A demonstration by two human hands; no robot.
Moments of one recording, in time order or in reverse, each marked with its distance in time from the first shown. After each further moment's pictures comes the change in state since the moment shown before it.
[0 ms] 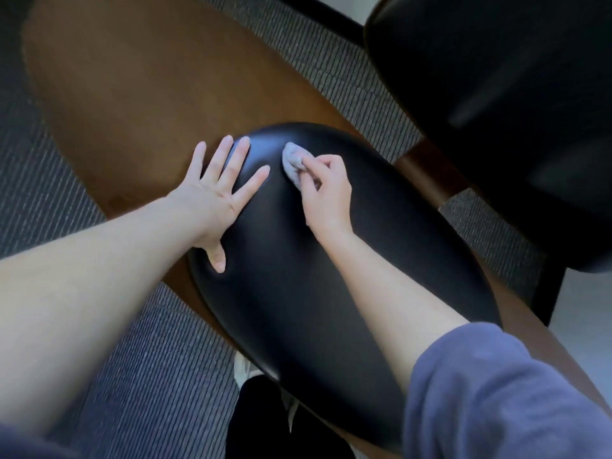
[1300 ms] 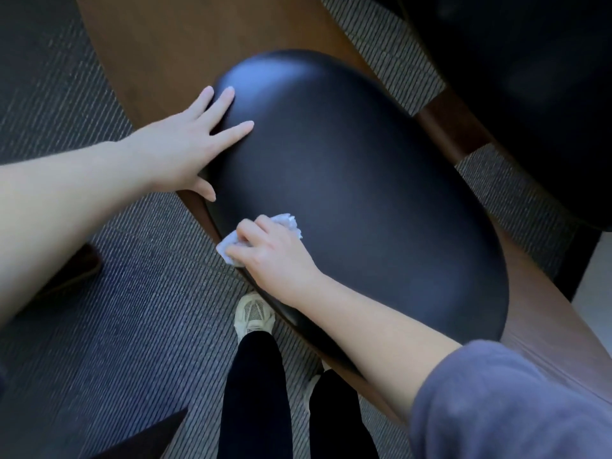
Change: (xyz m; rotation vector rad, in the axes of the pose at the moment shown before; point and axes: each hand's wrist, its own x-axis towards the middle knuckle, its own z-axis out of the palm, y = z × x) left_hand -0.055 0.003 0.061 -0.024 0.391 0.069; right_hand -0.176 0.031 0.012 -0.434 -0.526 -0.891
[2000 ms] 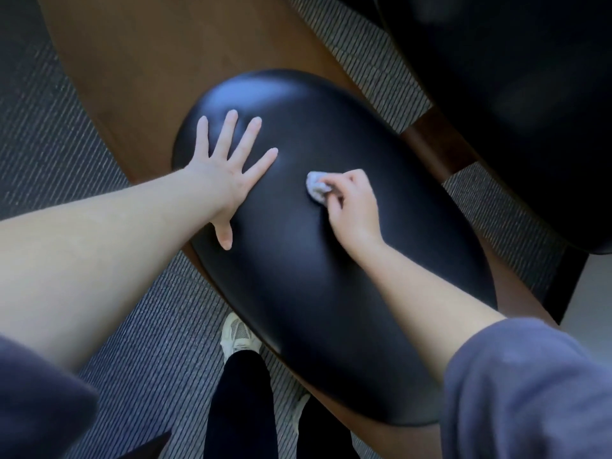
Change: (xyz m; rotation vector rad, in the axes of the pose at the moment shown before) left_hand 0.047 0.061 -0.031 0.126 -0.440 -0.179; right_hand -0.011 0.128 -0.056 0.190 0.272 0.749
